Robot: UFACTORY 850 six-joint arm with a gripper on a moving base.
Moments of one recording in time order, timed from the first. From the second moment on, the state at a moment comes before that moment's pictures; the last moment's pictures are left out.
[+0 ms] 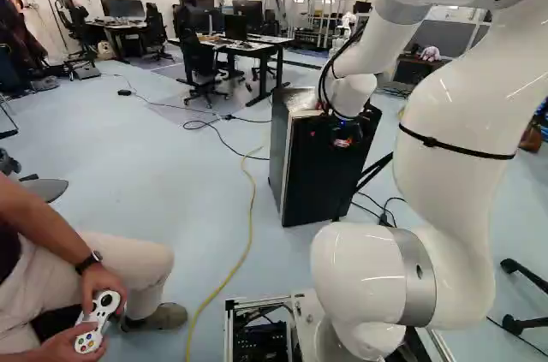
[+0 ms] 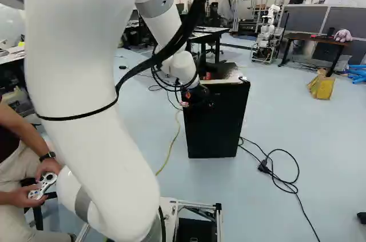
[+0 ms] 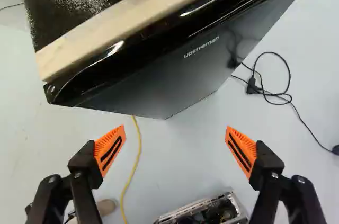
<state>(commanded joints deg) -15.7 -9.7 -42.6 9.1 2.3 0.0</state>
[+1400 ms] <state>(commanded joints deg) -18.4 -4.6 -34.2 -13.6 39.8 0.0</state>
